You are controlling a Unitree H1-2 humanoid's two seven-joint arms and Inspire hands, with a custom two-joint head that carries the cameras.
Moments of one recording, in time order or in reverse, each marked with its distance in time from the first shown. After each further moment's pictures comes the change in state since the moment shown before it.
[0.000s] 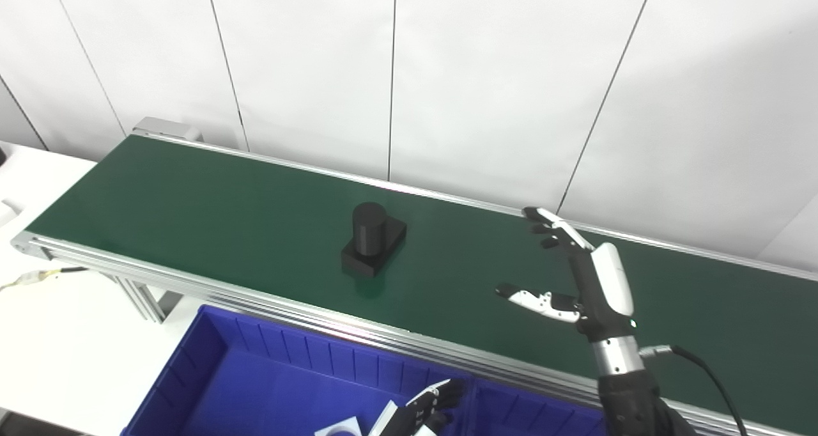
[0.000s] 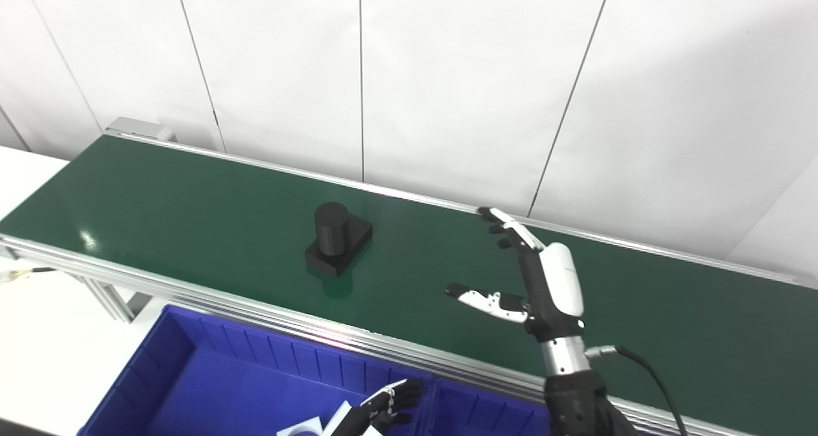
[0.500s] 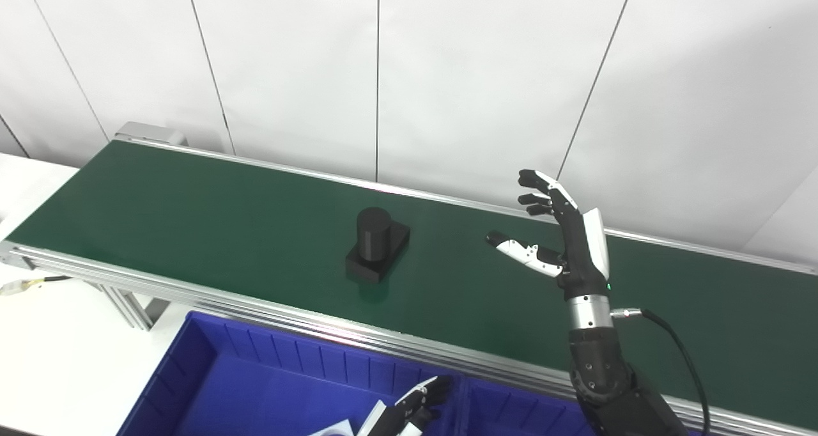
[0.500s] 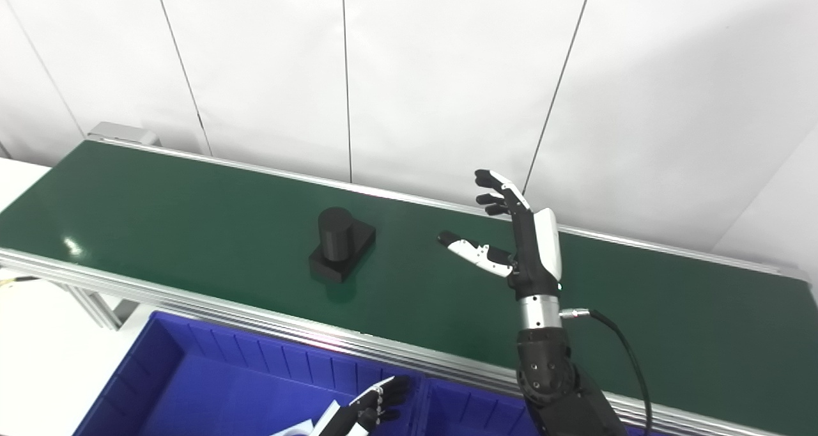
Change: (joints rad) left arm 0.001 -0.004 0.034 0.000 -0.002 0.000 -0.046; right arm -0.078 0.104 -0.124 0.143 0.223 -0.001 0.089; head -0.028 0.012
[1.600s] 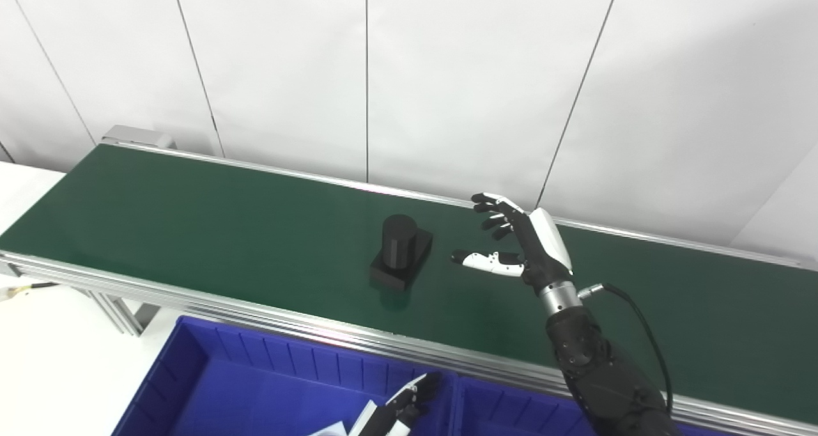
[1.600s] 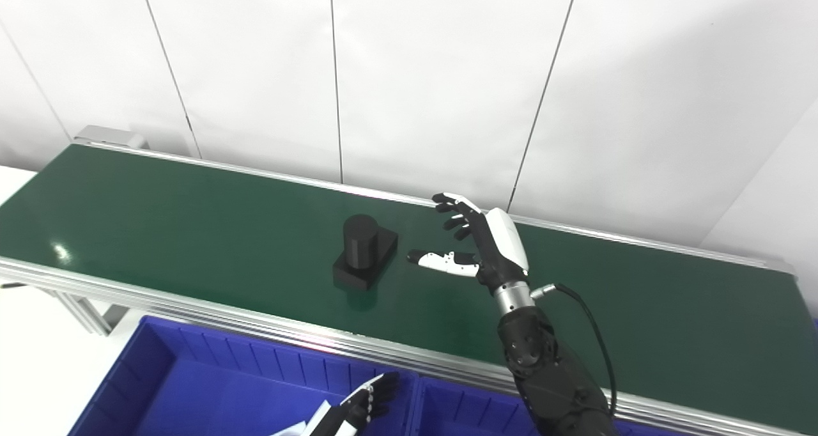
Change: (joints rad) left arm 0.000 0.002 0.018 0.000 -0.011 0.000 -0.024; right arm -0.126 0.069 -0.039 0.304 -0.166 0.000 0.163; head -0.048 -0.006
